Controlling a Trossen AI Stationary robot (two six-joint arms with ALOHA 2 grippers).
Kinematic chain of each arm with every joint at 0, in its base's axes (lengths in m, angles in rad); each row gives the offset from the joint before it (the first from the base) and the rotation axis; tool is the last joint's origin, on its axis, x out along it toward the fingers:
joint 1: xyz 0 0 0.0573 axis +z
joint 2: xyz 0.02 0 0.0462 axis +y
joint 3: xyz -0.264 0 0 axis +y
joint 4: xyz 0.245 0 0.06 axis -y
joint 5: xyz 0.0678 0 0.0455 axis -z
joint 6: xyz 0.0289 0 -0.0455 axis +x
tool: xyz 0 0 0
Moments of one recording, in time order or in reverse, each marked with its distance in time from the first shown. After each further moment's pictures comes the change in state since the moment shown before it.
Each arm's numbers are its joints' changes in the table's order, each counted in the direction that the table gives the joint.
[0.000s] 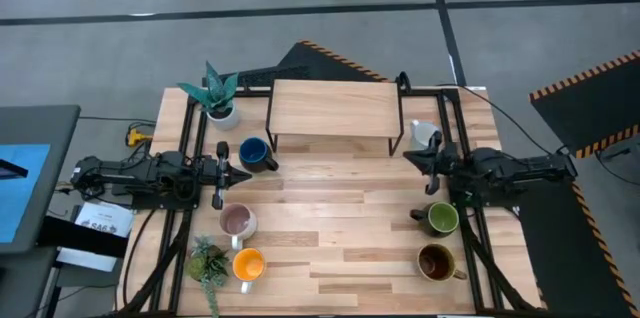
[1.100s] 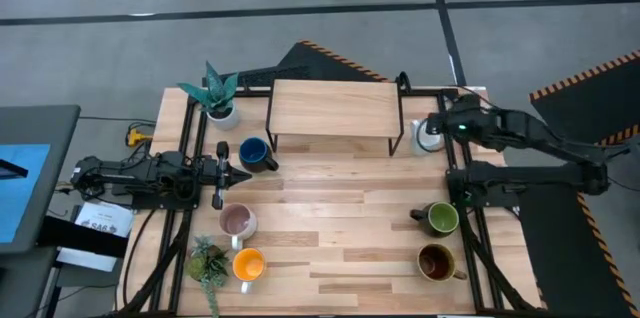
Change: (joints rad) left arm 0.001 0.000 0.000 0.000 0.000 0.000; right arm -0.451 0.709 -0.888 -1.382 0.178 0.915
